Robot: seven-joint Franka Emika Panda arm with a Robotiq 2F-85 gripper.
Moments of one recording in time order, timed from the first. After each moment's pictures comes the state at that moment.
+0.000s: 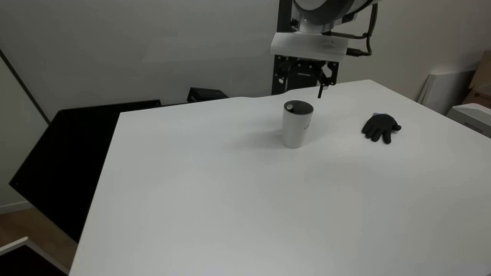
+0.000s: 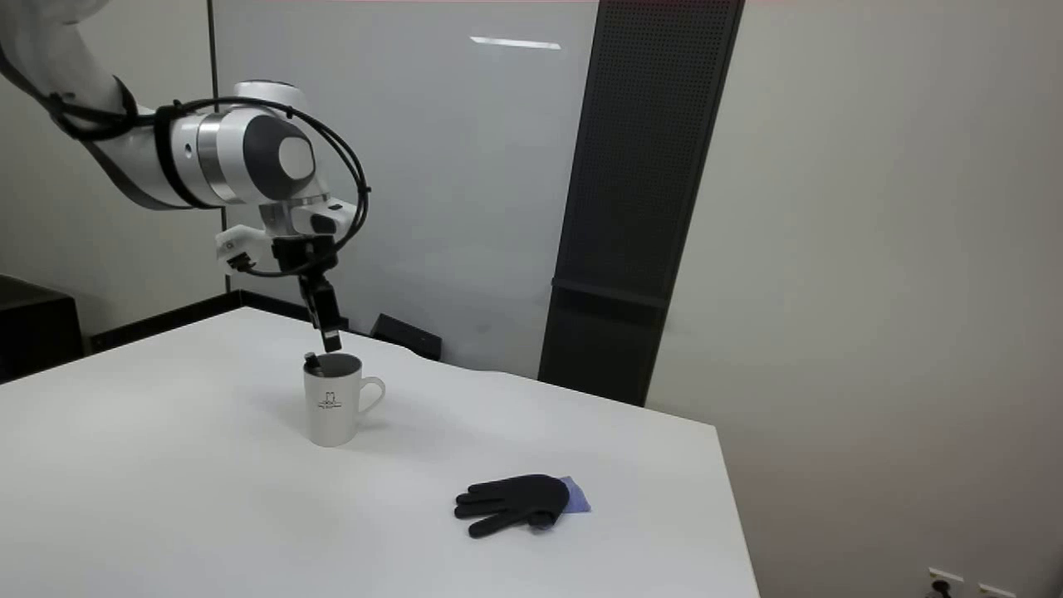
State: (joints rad) arm 0.26 0.58 -0.13 -1.70 -0.12 2.40 0.99
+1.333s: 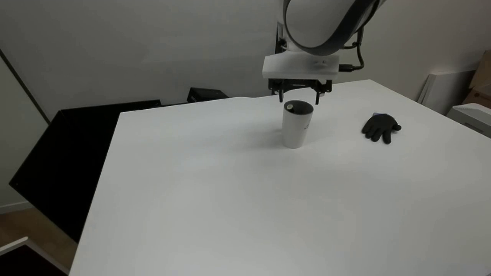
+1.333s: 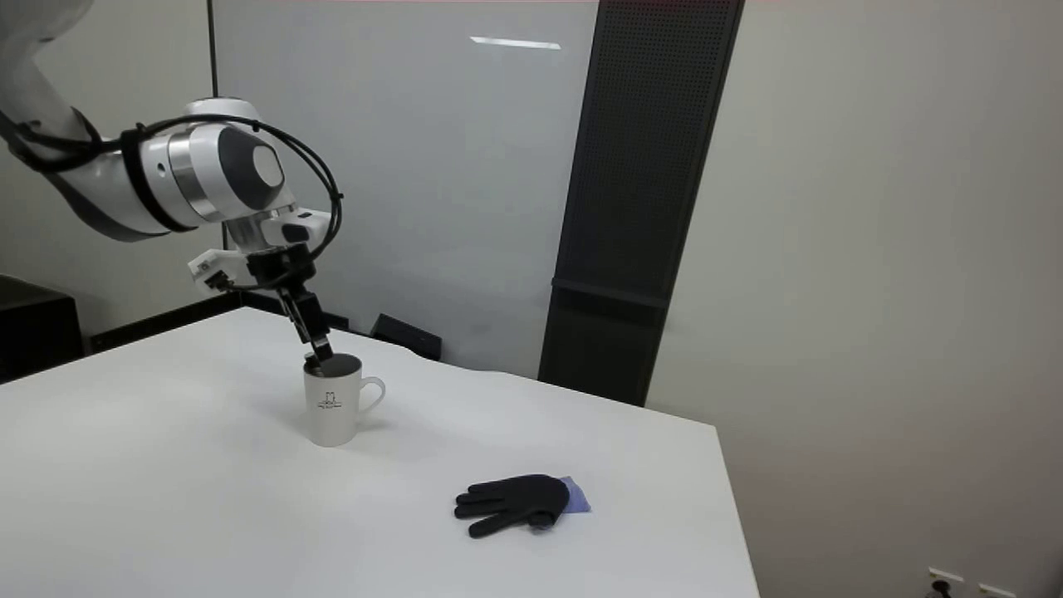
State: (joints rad) arm 0.33 0.60 -0.15 -1.73 -0.32 2.43 1.10
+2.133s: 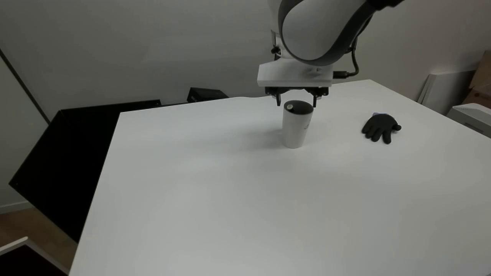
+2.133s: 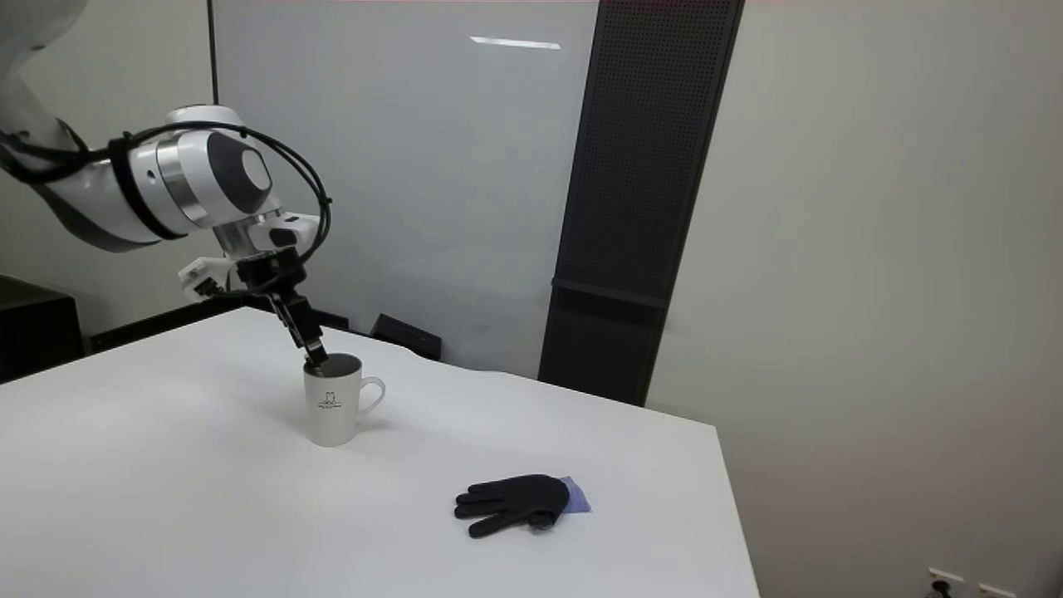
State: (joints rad) arm 0.36 0.61 -0.16 -1.73 -0.38 2.43 1.15
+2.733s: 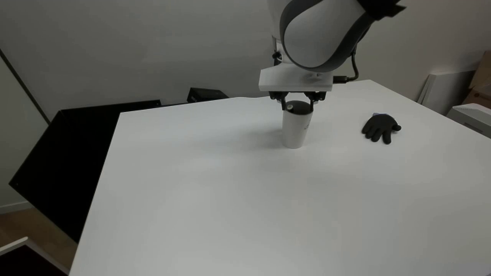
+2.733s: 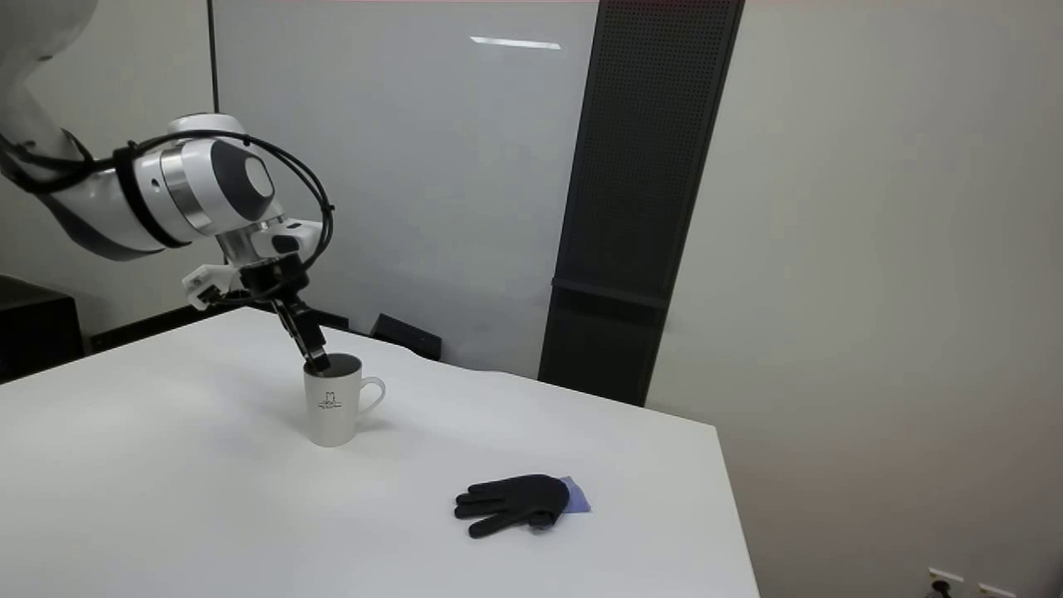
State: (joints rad) arm 0.36 0.62 -0.16 -1.73 -0.39 2.44 1.17
